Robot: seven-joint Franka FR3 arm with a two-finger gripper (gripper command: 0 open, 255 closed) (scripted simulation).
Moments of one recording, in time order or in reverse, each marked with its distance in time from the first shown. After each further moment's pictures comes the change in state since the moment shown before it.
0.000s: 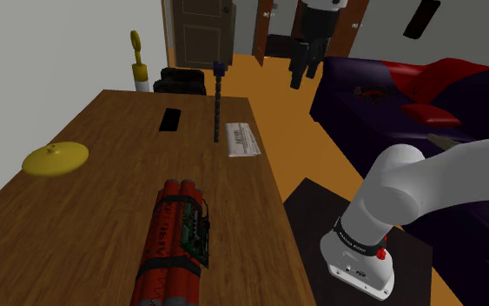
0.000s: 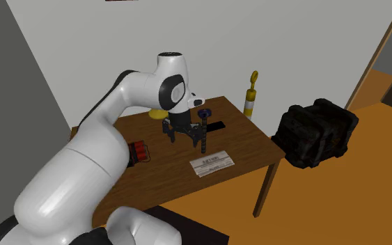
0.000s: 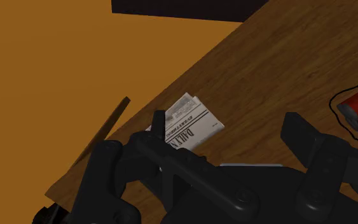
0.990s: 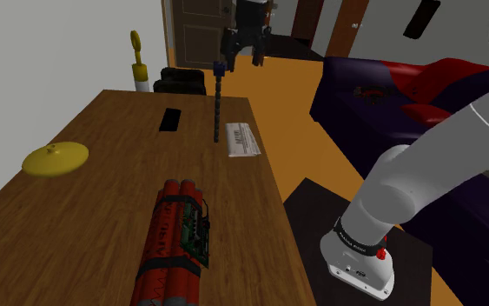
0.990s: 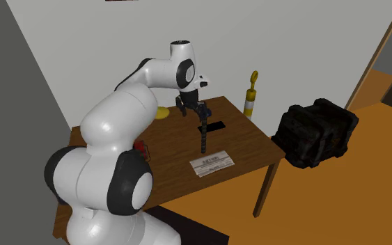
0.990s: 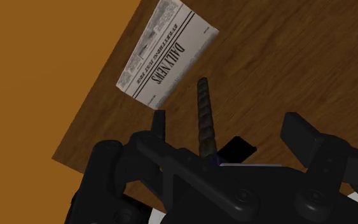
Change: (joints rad) arm -0.055 0.432 0.106 0.286 0.016 0.234 0.271
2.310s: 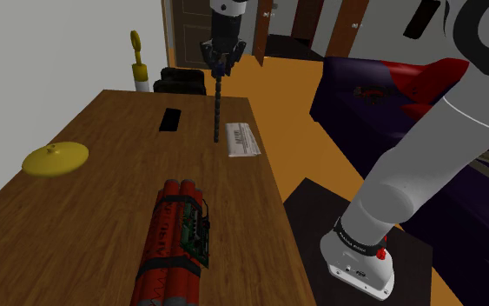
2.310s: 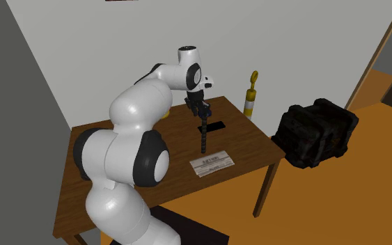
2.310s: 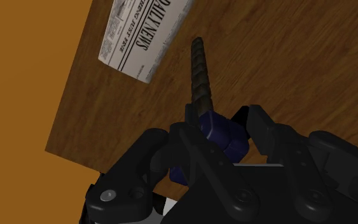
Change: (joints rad) arm -0.020 0.198 0.029 0.093 -0.037 0.145 0.130
